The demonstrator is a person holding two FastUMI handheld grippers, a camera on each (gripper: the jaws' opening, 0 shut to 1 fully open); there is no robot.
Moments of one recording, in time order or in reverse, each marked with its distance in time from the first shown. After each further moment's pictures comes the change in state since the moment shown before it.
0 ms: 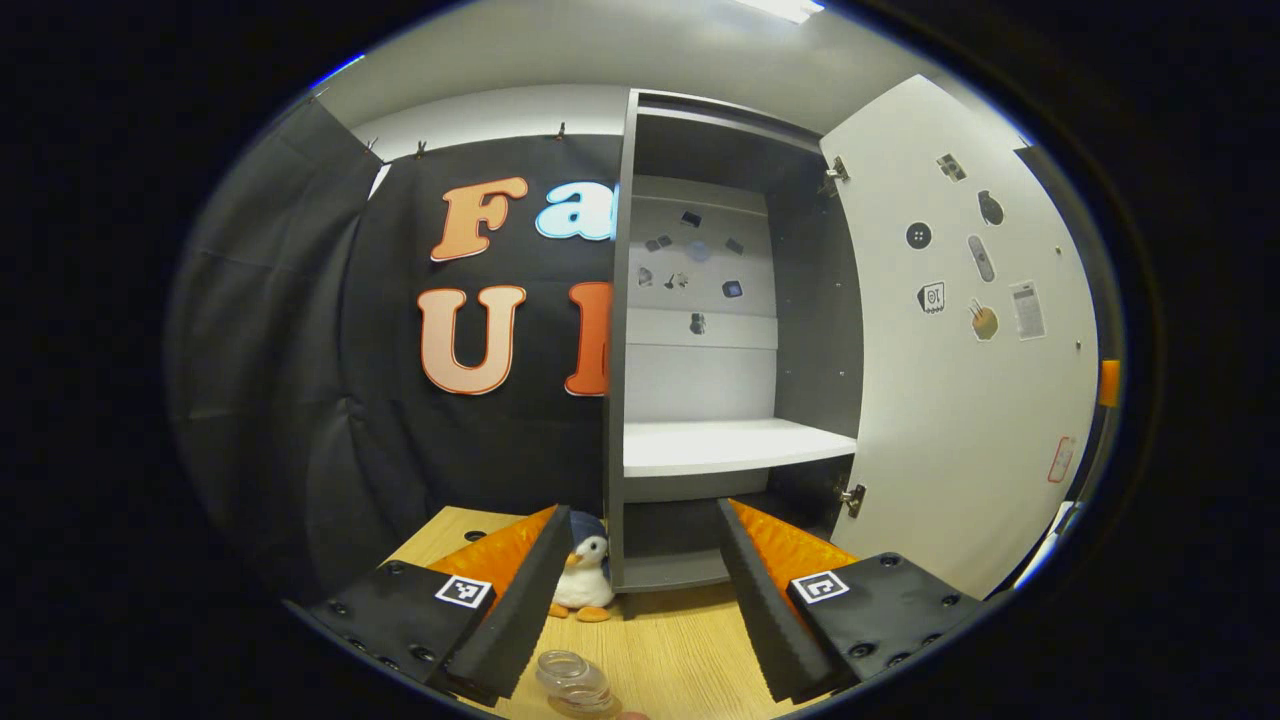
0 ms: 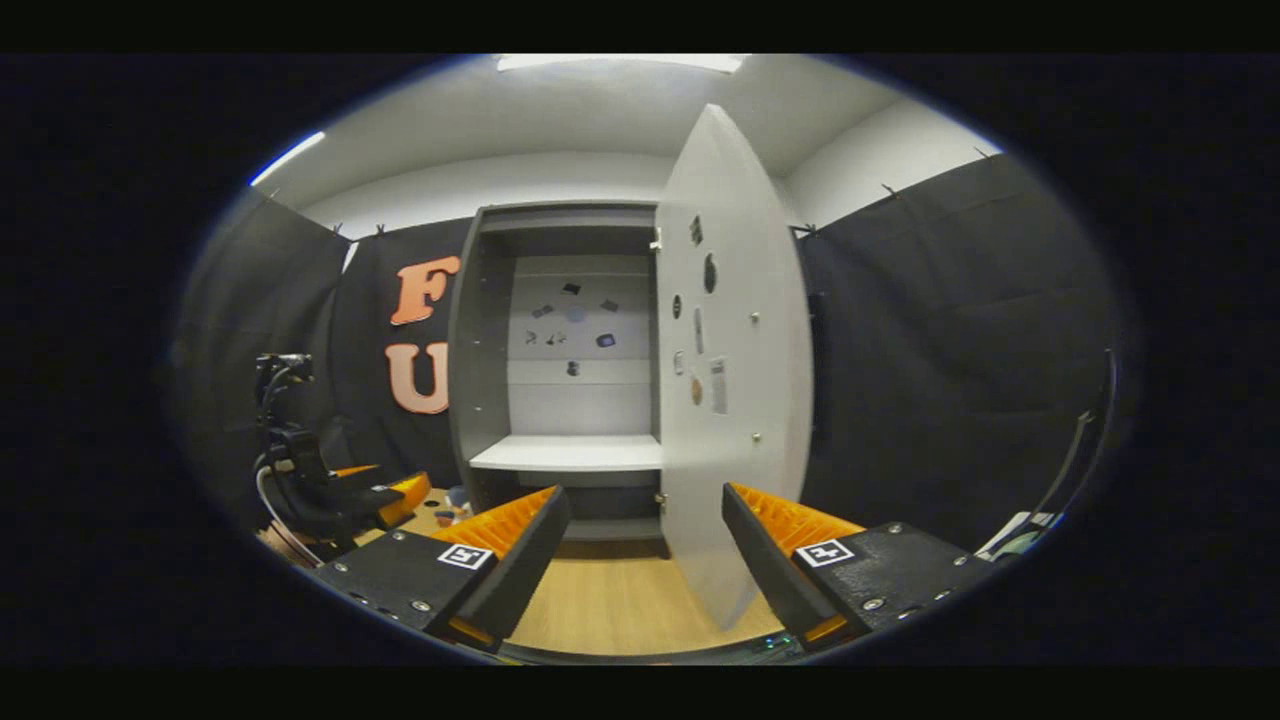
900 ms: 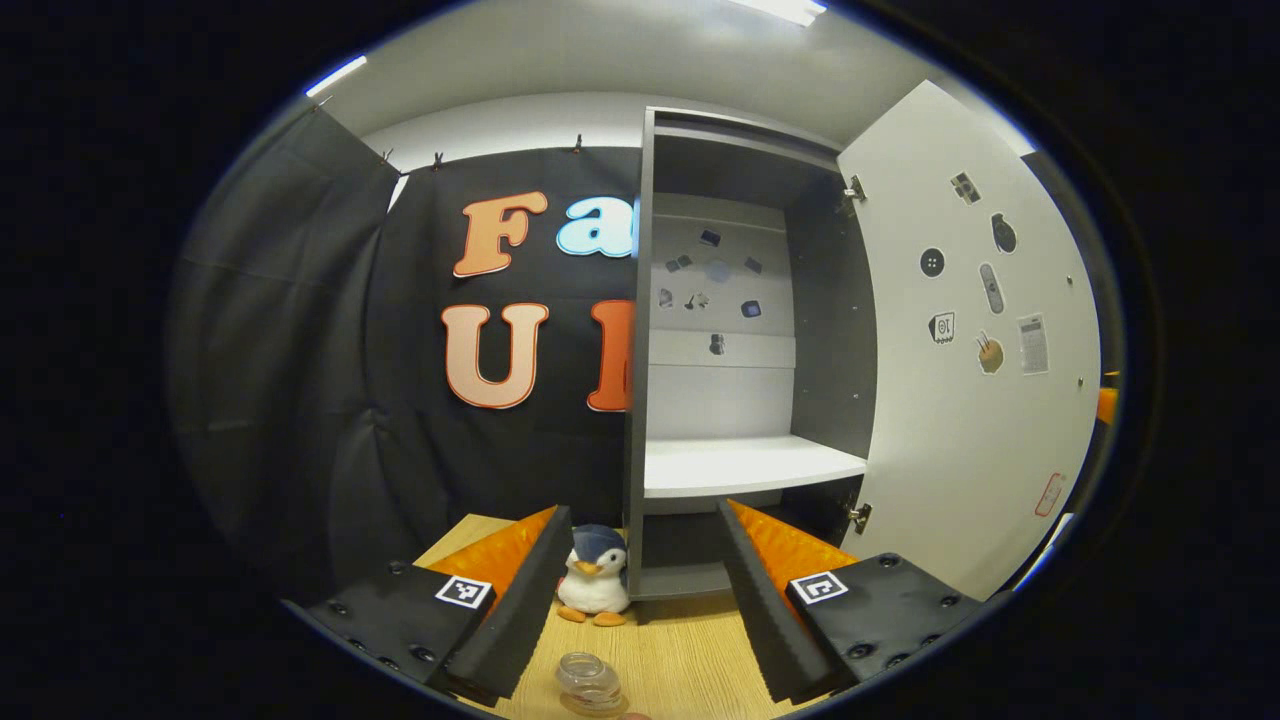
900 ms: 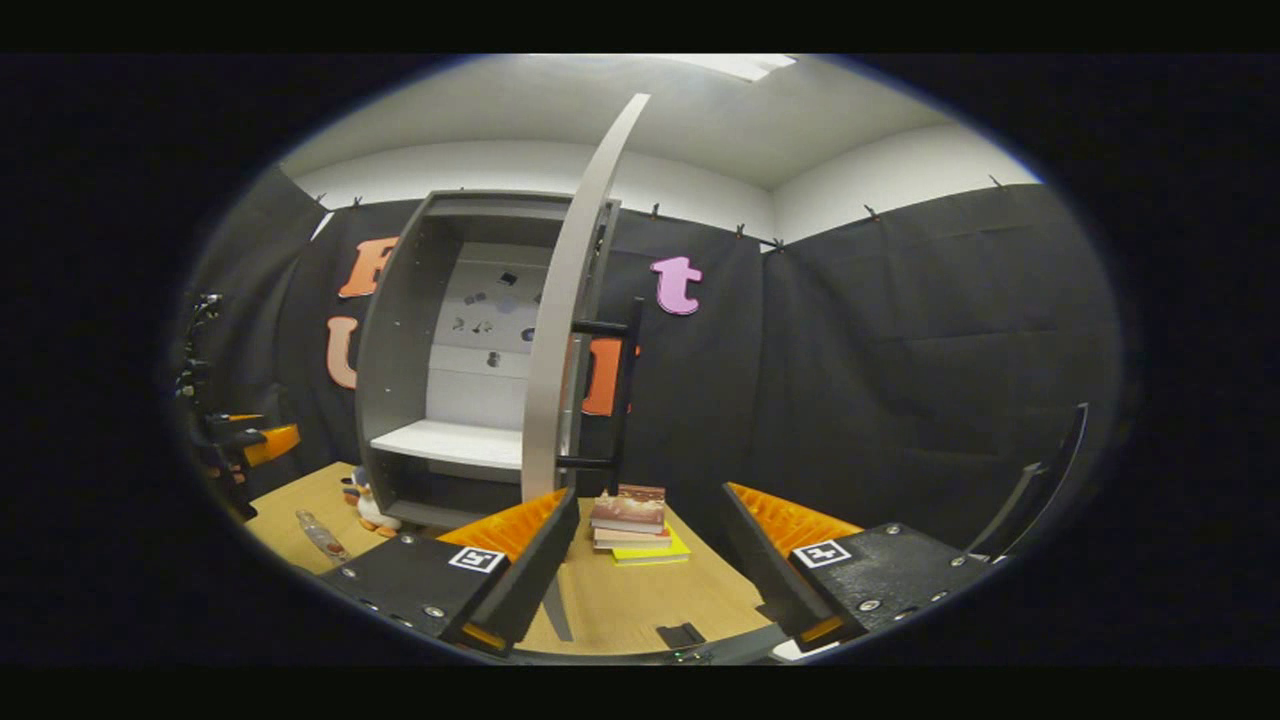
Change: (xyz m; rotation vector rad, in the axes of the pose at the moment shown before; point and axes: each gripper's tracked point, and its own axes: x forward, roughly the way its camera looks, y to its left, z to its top) left arm -0.013 0.017 0.033 -0.011 -0.015 0.061; right arm 0.023 -0.071 0.008 -0.092 0.019 -0.063
